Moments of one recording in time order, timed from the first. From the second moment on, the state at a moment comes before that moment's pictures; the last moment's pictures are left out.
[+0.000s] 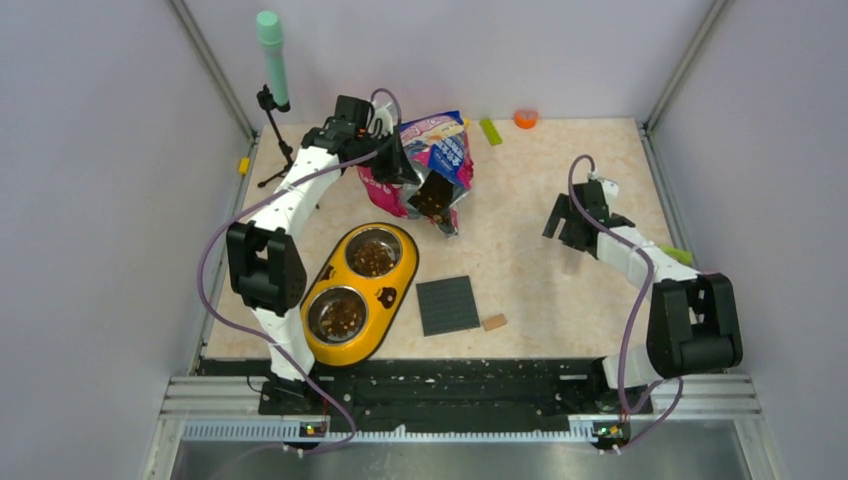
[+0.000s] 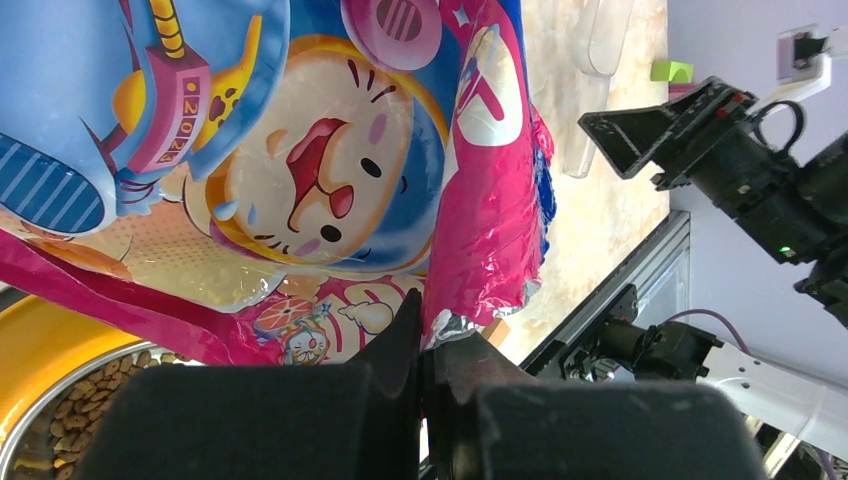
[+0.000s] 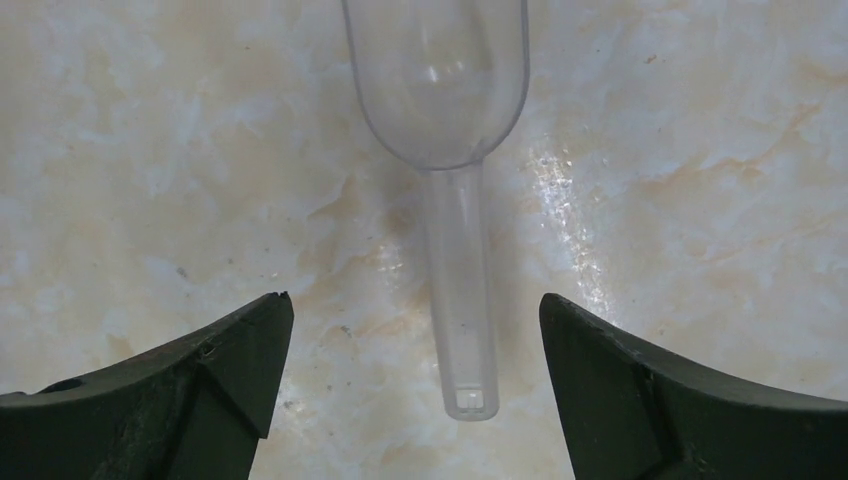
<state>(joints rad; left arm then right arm) -0.28 1.89 1.79 -0.73 0.61 -0.40 0.16 1.44 0.83 -0.31 0.32 0.49</state>
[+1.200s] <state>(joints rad) -0.32 1.35 1.18 -0.59 0.38 -0.74 0.25 1.77 1.14 0.10 -0.58 1.04</state>
